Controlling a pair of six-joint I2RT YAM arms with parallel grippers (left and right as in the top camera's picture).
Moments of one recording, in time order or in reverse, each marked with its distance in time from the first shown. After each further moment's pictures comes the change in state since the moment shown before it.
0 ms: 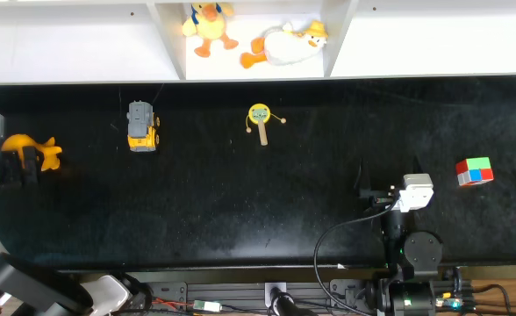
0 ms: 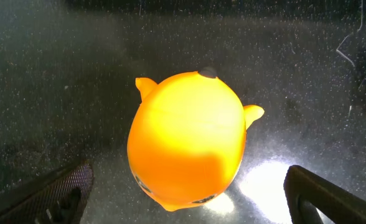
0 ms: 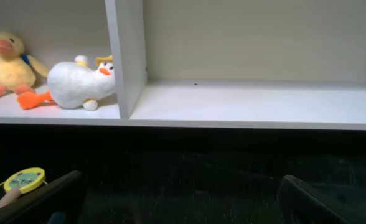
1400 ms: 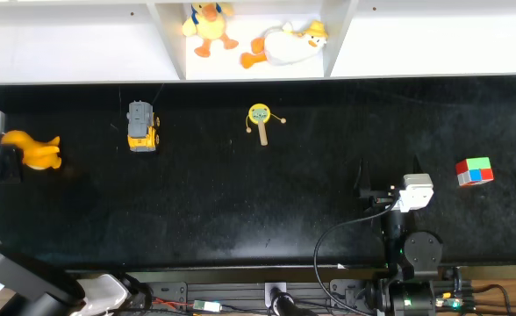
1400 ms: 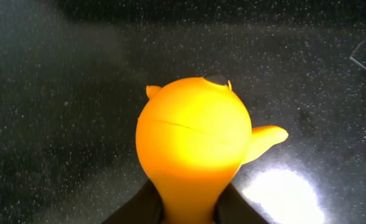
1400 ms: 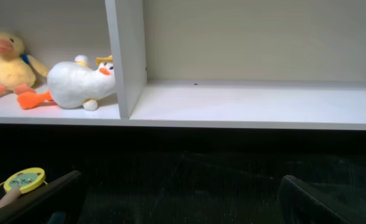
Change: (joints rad) left arm 0.000 0.052 0.000 0.066 0.029 0.021; right arm 0.000 0.000 0.000 0.000 0.000 0.000
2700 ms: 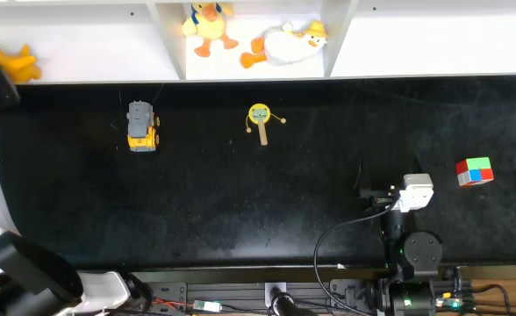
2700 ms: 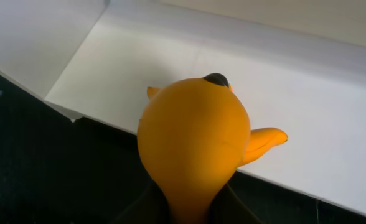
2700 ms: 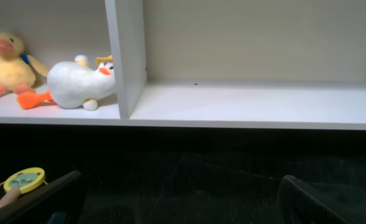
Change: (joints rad) left arm -0.255 0.056 0.187 0.329 -0.153 -0.542; right arm 0.000 0.000 0.000 0.000 0.000 0.000
